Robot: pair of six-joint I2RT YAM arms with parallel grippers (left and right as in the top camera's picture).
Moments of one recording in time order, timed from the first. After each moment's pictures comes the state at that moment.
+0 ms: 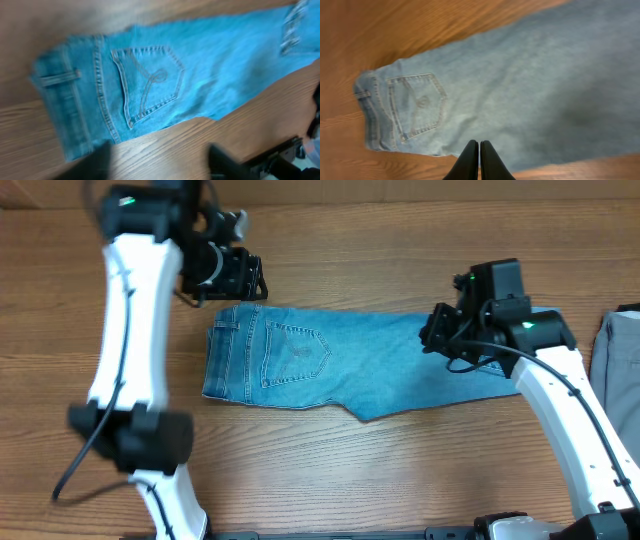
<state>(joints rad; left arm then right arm) -0.11 2.06 2.26 -1.63 0.37 0.01 0.14 1.46 1.24 -0.87 -0.31 0.53</state>
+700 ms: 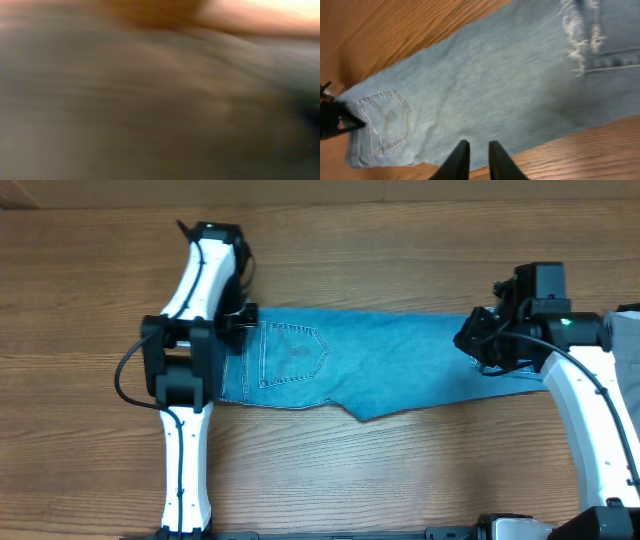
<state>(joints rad) -0.08 2.57 2.25 -1.65 0.01 -0.23 -0.04 1.46 1.24 -0.96 -0.30 0.46</state>
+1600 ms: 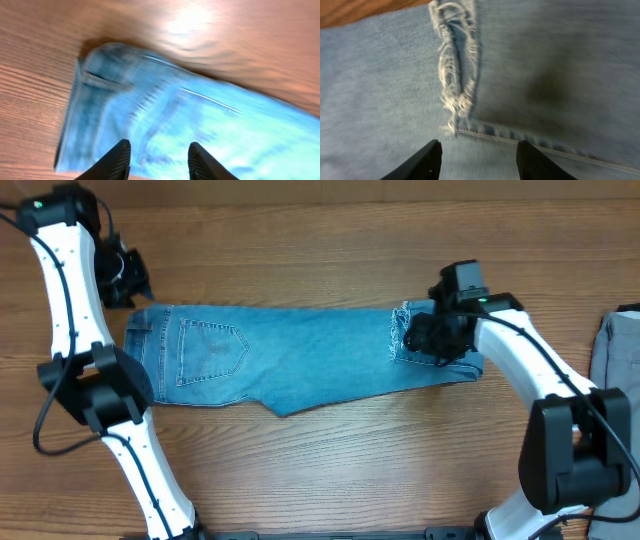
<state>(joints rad) 0.28 2.42 2.57 -1.68 0.14 -0.16 0.15 1.81 1.24 -0.73 -0.20 0.33</state>
